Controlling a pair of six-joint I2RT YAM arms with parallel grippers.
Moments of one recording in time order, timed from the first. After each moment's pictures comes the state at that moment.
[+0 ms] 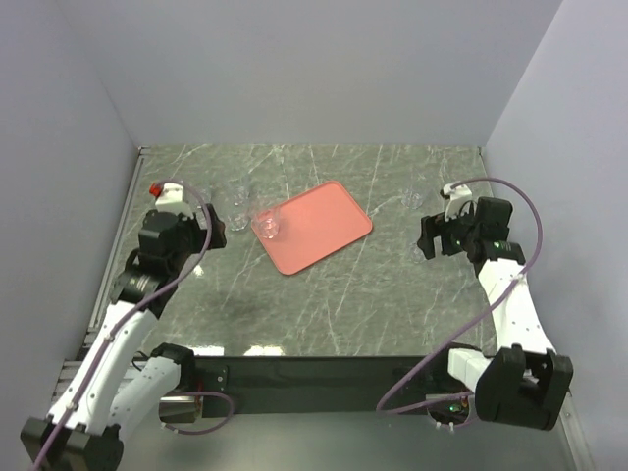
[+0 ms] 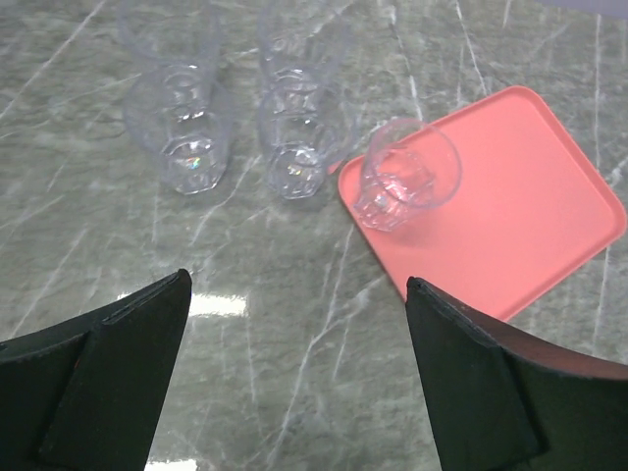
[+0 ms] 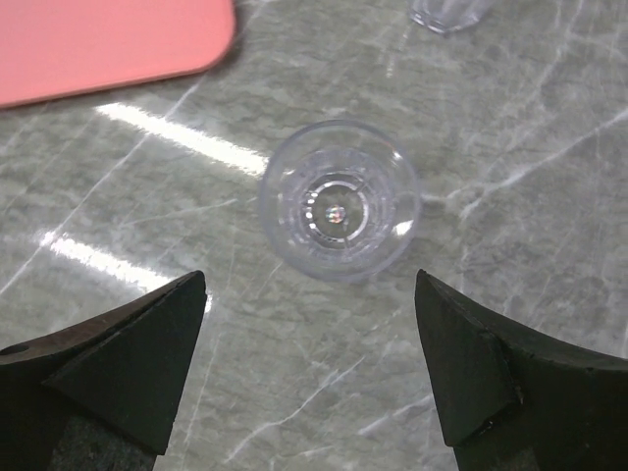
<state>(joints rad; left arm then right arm) -0.24 0.80 0.79 -0.37 -0.15 -0.28 -0.17 1.06 0.81 -0.48 -0.44 -0.34</state>
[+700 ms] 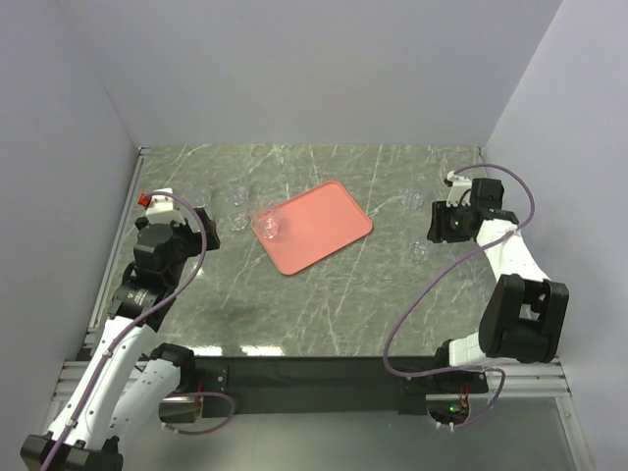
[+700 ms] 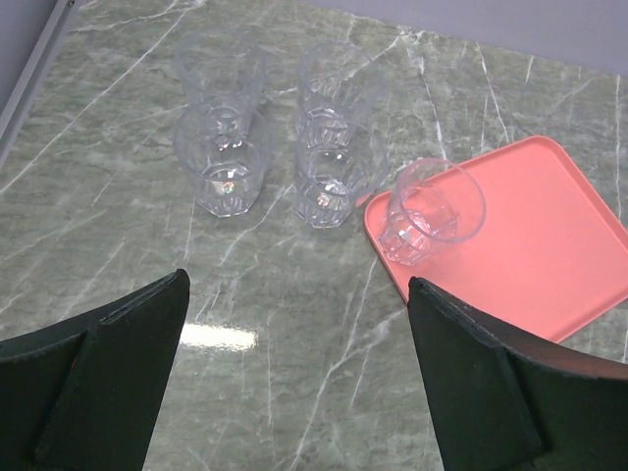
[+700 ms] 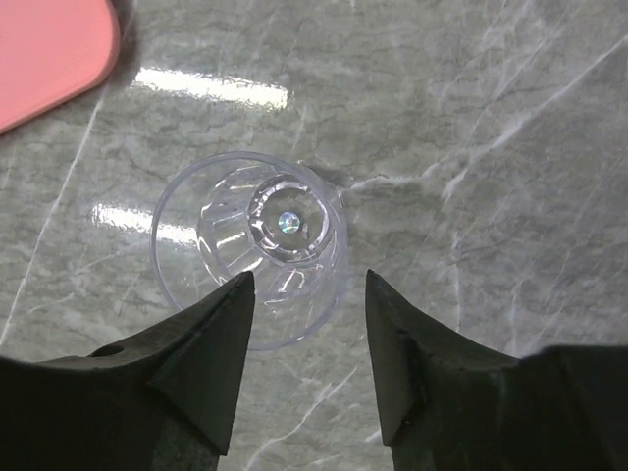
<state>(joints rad) -0.24 0.68 0.70 -0.30 -0.26 -0.28 -0.19 1.42 1.00 -0.53 -0.33 -0.21</state>
